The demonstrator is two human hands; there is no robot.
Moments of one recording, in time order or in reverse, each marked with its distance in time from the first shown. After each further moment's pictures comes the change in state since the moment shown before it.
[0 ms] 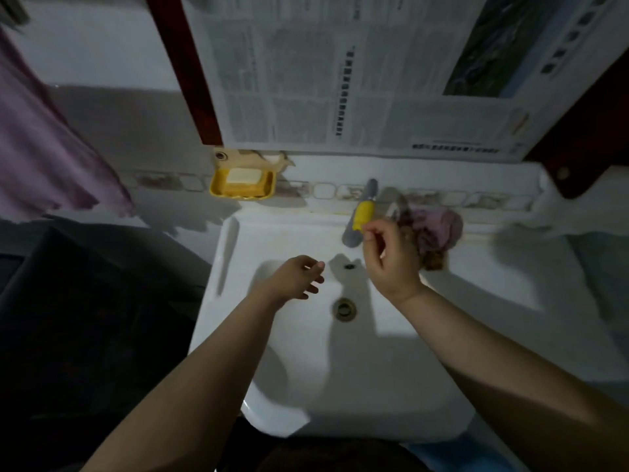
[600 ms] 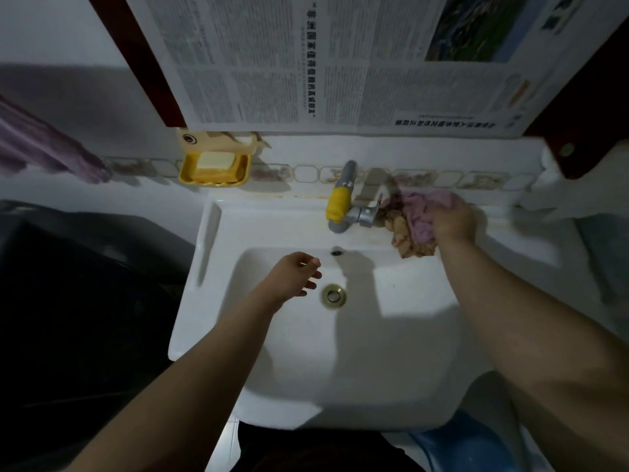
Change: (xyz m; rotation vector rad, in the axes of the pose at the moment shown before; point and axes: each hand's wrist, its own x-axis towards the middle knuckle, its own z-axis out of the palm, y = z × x) left_hand 0.012 0.001 0.040 -0.102 0.068 -0.049; right_hand 0.036 0.169 -0.050 -0.217 -0.055 1.097
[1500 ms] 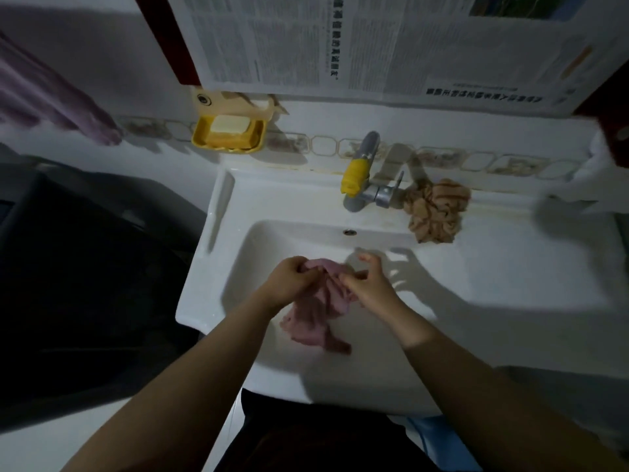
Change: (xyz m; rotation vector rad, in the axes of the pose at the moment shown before) left_hand -0.022 -0.045 0.006 0.134 0.073 0.039; right_hand -0.172 0.047 0.064 0.095 -0.813 -0.036
